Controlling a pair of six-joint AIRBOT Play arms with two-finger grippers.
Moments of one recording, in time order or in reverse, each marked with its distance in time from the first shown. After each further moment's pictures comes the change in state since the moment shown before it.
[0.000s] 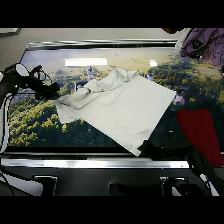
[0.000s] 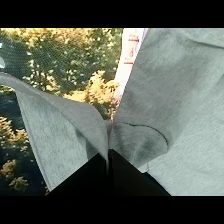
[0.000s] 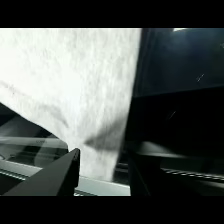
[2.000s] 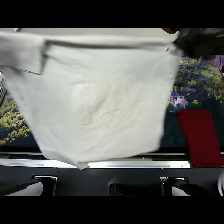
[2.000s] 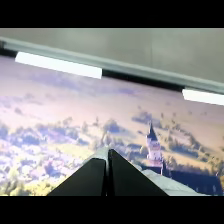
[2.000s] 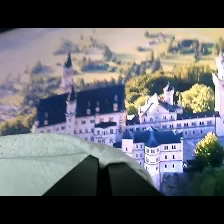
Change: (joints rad) left arm 0.127 0.359 0.293 0.089 0.299 0.144; right arm -0.032 -0.477 1.655 -0.477 -0.336 0.245
